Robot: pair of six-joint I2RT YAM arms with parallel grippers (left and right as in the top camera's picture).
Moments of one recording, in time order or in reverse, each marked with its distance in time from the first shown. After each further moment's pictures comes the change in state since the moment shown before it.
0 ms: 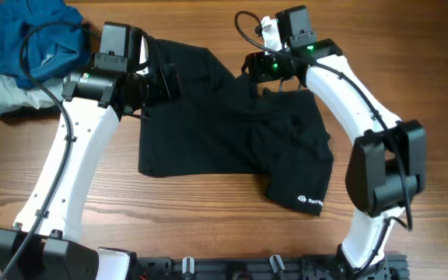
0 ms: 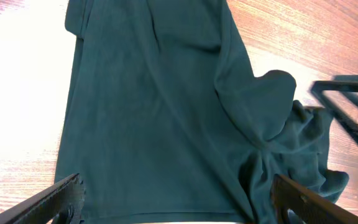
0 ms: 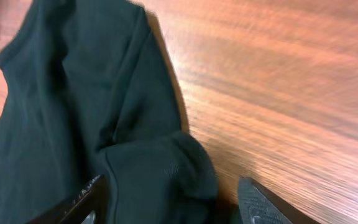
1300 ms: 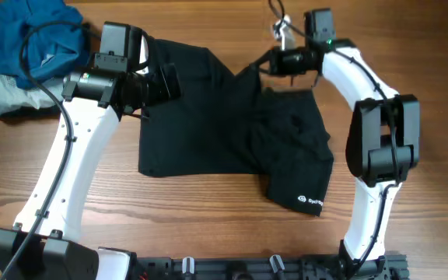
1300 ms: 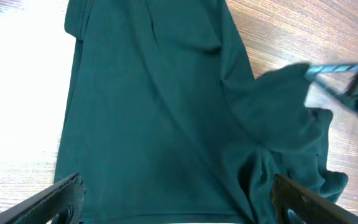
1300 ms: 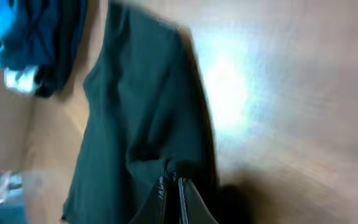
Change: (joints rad) left arm 0.000 0.000 0.000 0.006 0.000 0.000; right arm -0.171 0.193 0.105 0.092 -0.480 0.039
